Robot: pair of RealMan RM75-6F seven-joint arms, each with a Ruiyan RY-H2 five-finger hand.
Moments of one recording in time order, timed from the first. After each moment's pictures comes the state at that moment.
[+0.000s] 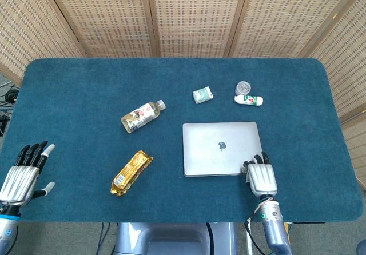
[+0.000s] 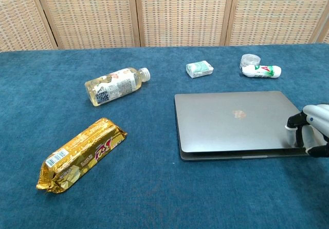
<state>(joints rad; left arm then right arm) -0.13 -1.13 0.01 -1.67 1.49 1.39 0.23 0.44 -1.61 -0.01 -1.74 -0.95 1.44 -0.70</state>
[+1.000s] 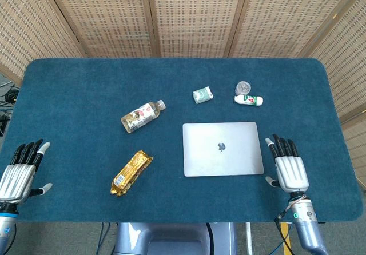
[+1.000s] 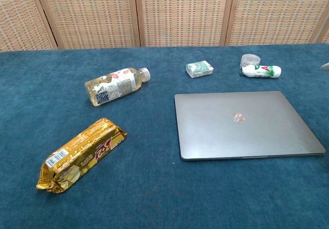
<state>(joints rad) -0.13 -1.15 -0.01 -1.65 1.45 1.38 0.22 0.34 -1.34 -0.02 -1.69 -1.25 1.43 -0.40</state>
